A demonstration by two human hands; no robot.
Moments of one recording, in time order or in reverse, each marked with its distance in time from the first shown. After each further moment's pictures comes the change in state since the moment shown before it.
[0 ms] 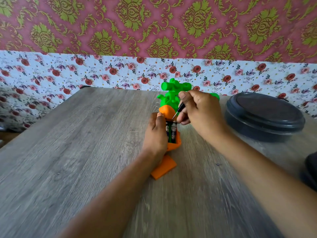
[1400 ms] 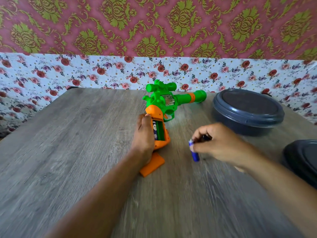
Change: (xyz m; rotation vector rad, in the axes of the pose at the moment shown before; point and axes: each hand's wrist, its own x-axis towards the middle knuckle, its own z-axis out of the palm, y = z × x) left_hand 0.002 -0.005 0.000 -0.057 -0.031 -0.129; right_hand -0.066 0.009 -0.064 -0.101 -0.367 0.400
